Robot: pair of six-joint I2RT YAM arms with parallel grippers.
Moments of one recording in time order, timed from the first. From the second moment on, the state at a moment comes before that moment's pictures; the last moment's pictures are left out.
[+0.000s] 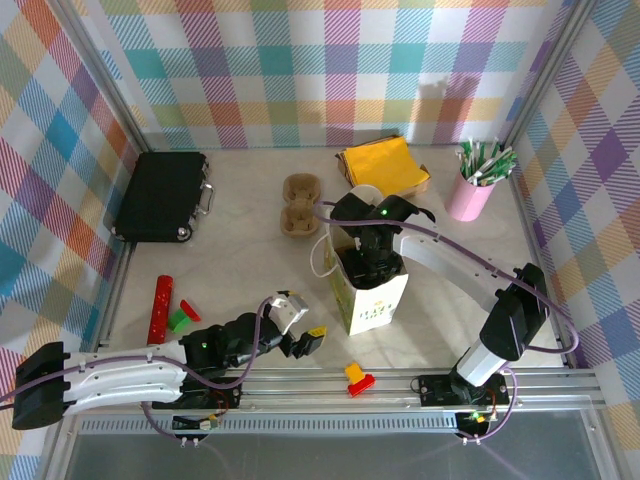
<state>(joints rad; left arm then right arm) -1.23 0.77 0.27 0.15 -0.29 -0.15 0.82 1.62 1.51 -1.34 0.04 0.54</state>
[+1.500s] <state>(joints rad) -1.23 0.90 0.27 0.27 -0.28 -0.15 0.83 1.66 1.58 -1.47 0.02 0.55</state>
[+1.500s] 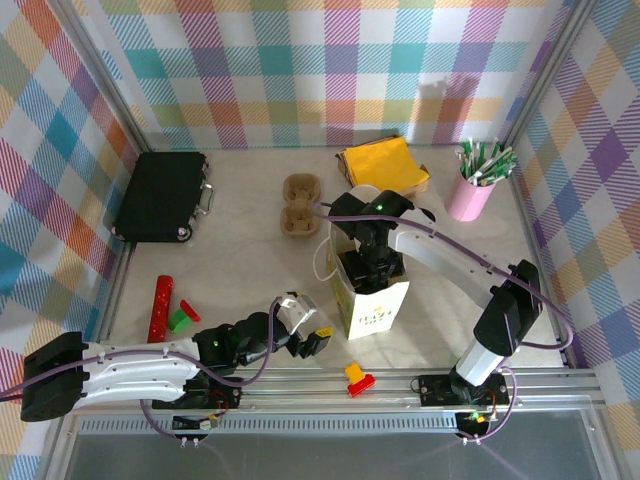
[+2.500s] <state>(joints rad) -1.23 0.94 0.27 0.29 -0.28 -0.15 0.83 1.66 1.58 -1.46 0.02 0.55</state>
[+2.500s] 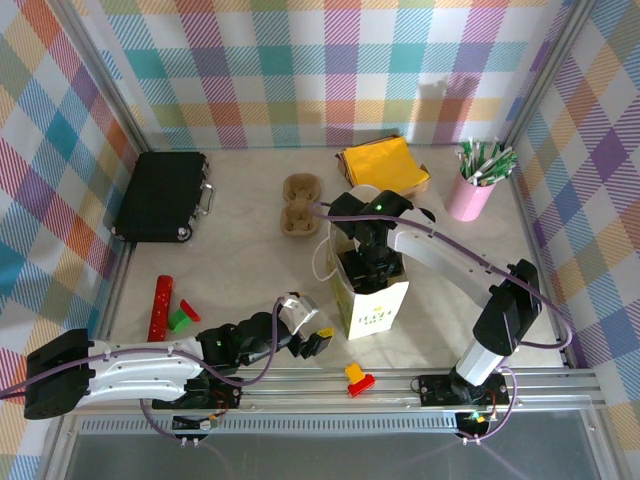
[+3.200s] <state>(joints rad) -1.23 0.94 0.27 0.29 -0.28 -0.15 0.83 1.66 1.54 -1.41 0.00 0.55</state>
